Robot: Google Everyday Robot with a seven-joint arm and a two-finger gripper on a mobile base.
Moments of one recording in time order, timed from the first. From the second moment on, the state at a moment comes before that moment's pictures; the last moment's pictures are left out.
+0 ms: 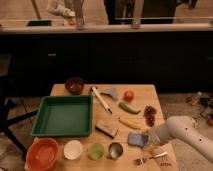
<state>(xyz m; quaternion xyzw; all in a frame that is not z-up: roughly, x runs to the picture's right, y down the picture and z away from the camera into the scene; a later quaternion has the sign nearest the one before) 0.224 0.293 0.792 -0.29 -0.18 0.10 0.93</state>
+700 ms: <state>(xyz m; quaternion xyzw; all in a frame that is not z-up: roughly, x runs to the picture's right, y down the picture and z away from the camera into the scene) 0.249 0.256 0.744 -0.26 -0.15 0.12 0.94</state>
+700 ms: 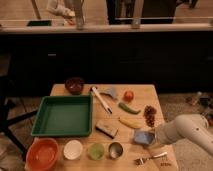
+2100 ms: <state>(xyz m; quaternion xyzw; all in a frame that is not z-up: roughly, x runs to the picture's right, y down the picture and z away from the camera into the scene) 0.171 0.139 0.765 -0.23 -0.13 0.05 0.96</state>
